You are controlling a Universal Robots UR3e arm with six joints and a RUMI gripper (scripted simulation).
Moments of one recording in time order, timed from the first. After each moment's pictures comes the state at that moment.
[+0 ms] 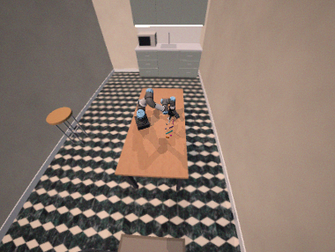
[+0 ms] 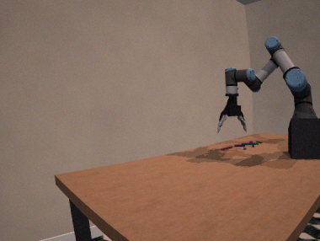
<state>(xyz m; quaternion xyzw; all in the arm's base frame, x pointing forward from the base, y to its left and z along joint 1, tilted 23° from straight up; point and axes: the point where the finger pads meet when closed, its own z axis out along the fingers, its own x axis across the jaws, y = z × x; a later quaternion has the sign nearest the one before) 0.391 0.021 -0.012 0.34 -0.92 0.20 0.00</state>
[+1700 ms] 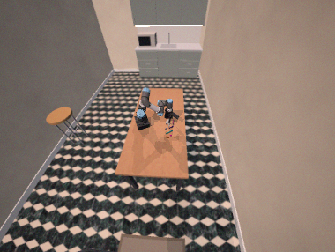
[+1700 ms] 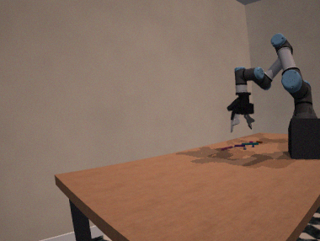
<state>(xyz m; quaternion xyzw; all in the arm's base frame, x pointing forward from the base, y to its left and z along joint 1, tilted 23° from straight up) 0.354 -0.019 0.006 0.57 -0.80 0.19 0.07</state>
